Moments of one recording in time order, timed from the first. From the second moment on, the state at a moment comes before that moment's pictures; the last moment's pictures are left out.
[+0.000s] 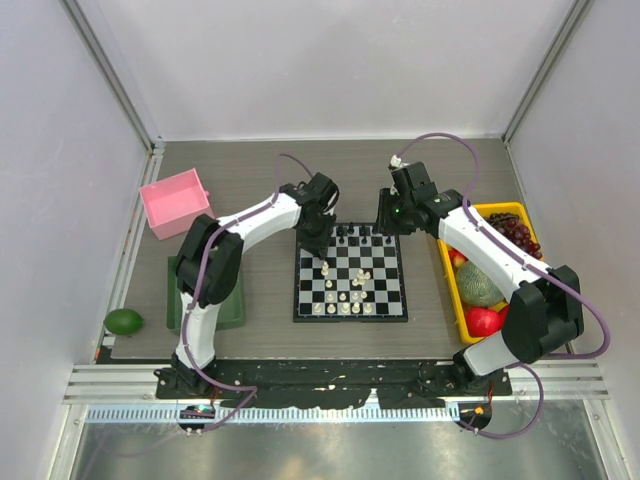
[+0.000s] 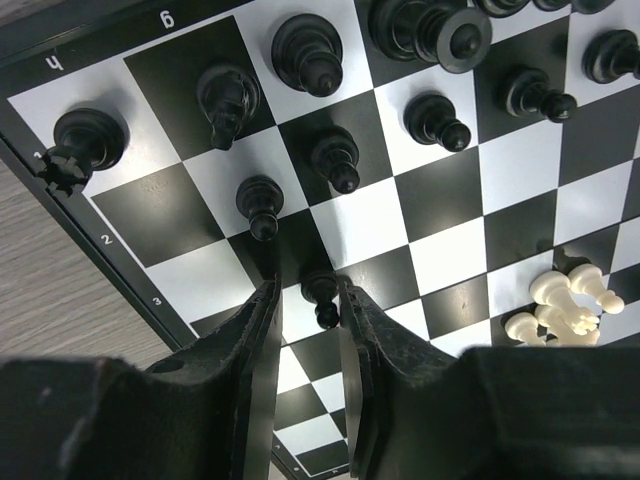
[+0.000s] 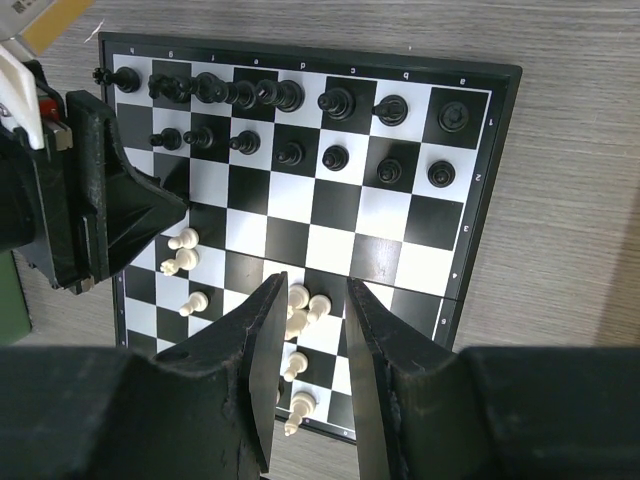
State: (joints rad) left arm -0.65 2.04 1.58 -0.76 0.08 -0.38; right arm 0.44 1.48 1.21 -0.61 -0.03 0.43
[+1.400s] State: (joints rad) left arm -0.58 2.06 1.66 -0.80 -0.08 -0.34; right arm 0.44 1.48 1.21 -0.61 -0.03 0.43
